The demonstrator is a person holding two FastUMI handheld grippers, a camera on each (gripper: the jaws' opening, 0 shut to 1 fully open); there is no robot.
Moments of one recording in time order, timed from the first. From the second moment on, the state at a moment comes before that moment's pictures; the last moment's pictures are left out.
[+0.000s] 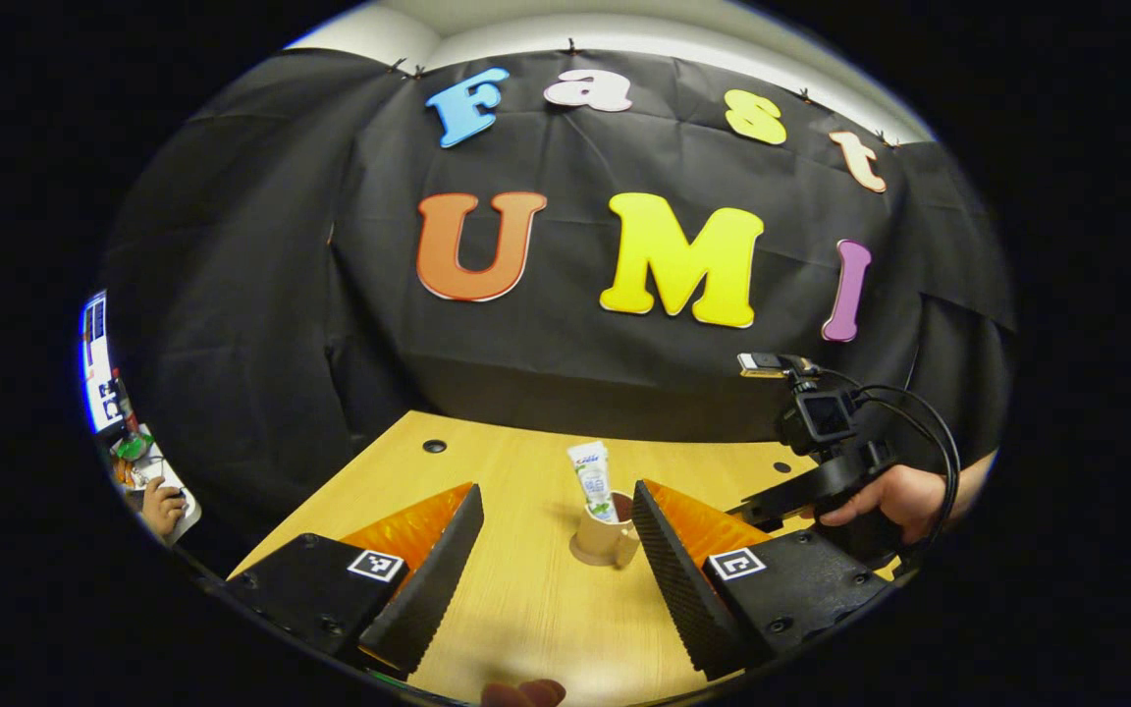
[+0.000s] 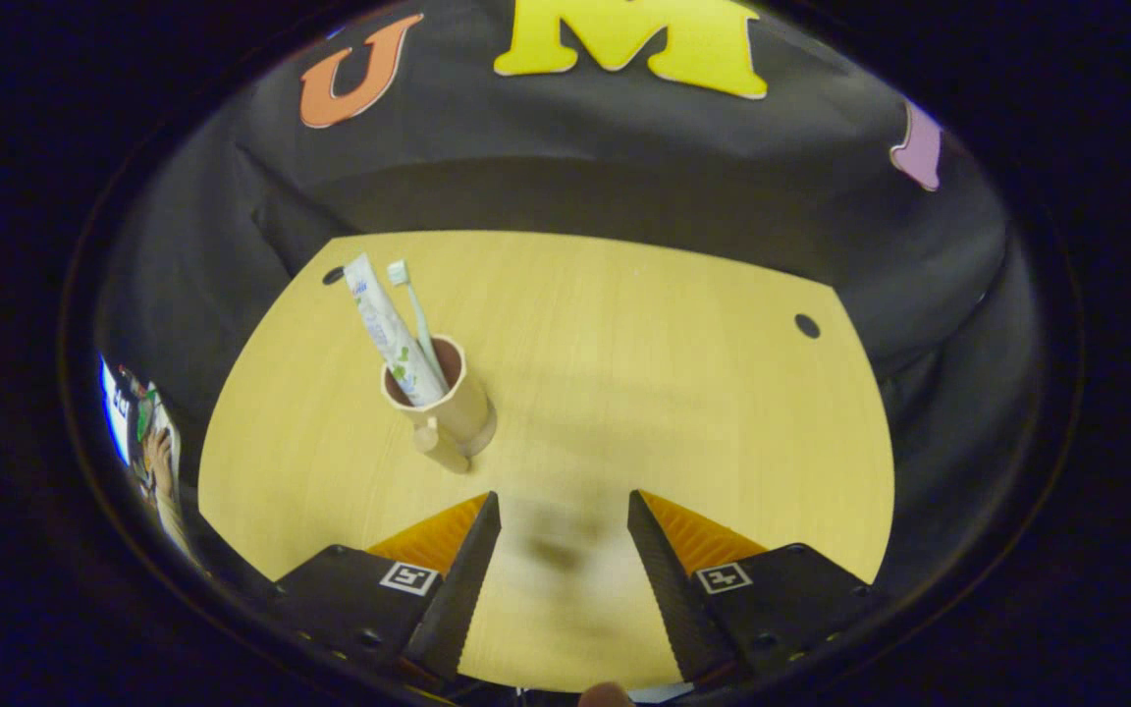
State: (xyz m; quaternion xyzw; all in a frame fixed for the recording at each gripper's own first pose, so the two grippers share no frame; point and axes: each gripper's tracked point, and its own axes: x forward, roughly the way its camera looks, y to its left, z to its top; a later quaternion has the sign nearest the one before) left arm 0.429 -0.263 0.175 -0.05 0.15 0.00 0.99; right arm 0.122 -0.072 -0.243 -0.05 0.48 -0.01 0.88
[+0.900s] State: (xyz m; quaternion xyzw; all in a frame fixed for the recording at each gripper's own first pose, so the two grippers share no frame) left arm 0.464 -0.322 0.280 -0.04 0.06 -0.03 1.00; right arm 0.082 -0.089 0.006 -0.06 0.08 -0.05 0.99
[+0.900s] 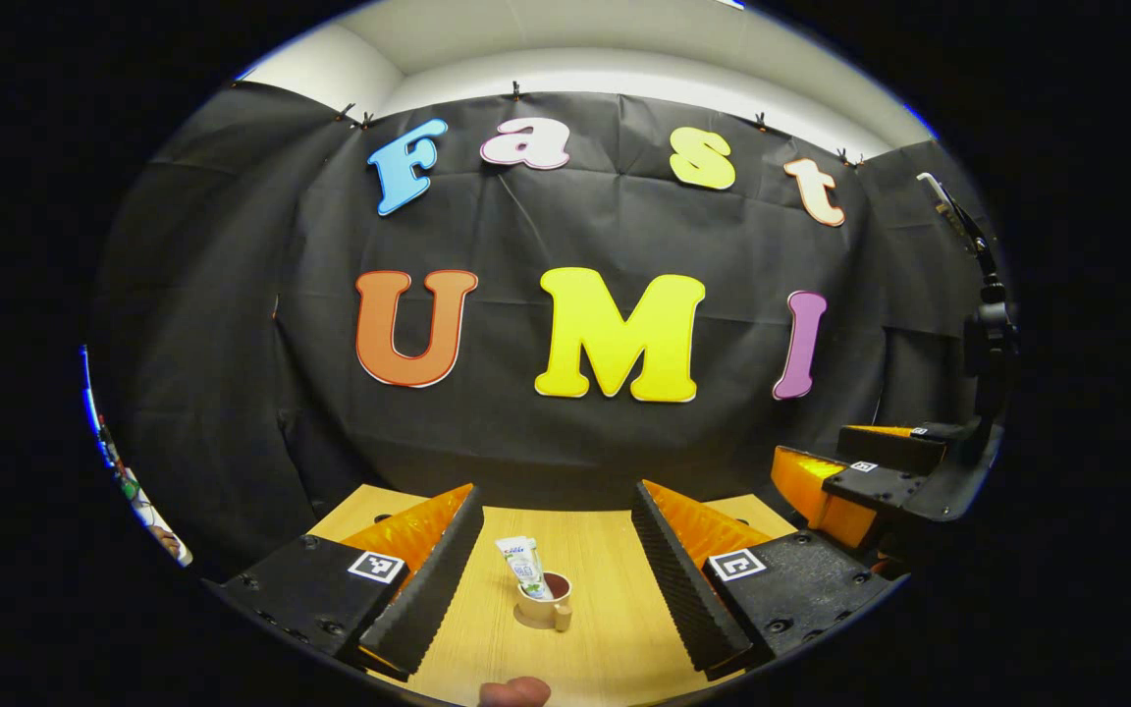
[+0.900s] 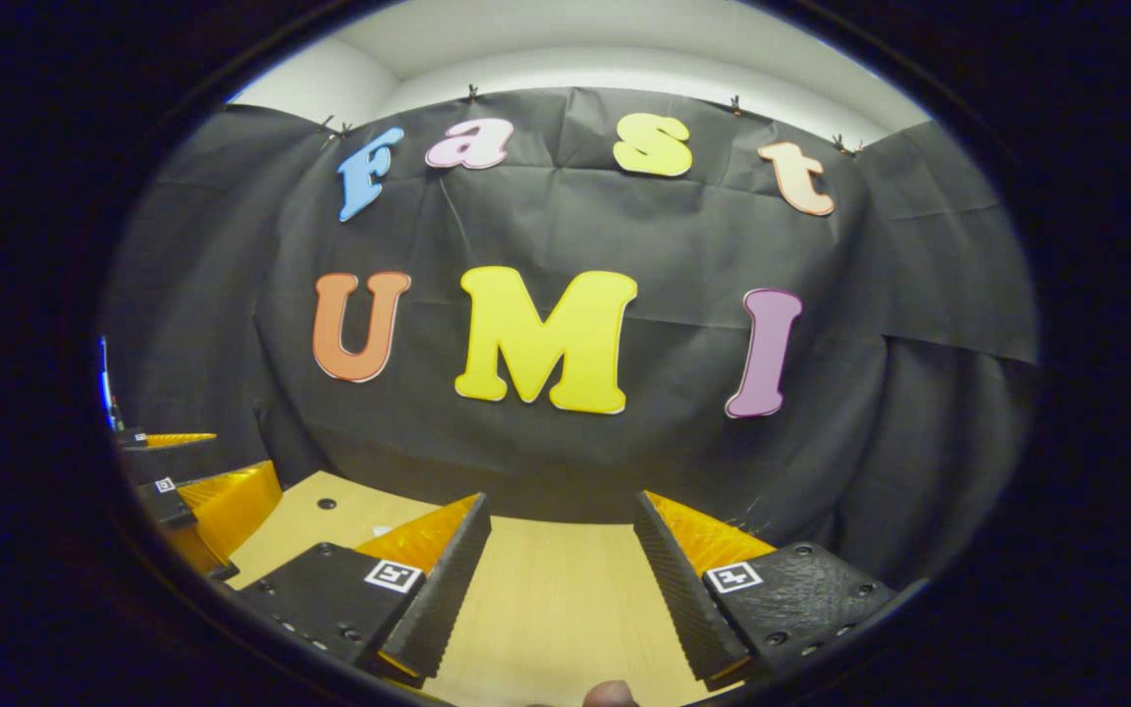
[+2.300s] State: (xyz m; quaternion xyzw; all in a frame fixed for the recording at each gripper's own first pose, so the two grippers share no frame) left arm 0.071 -0.040 -0.018 -0.01 0.05 -0.01 1.00; right arm 0.070 -0.087 0.027 -0.02 0.03 -0.05 1.00
